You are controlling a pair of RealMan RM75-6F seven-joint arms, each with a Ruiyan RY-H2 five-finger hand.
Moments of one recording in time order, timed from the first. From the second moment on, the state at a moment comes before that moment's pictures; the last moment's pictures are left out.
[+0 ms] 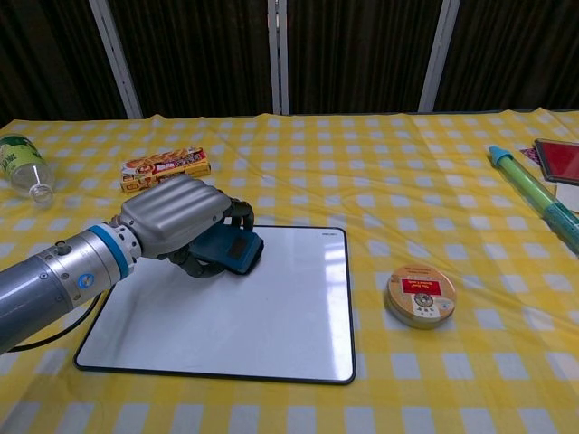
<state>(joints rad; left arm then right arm) -0.73 -1.89 -0.06 -1.01 1.50 1.07 0.31 0.05 -1.05 0.02 -1.63 -1.63 1.56 0.22</state>
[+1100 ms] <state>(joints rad) -0.46 -1.43 0.07 -1.36 1.49 1.26 0.32 0.05 -1.08 0.01 -1.65 -1.65 1.56 0.10</state>
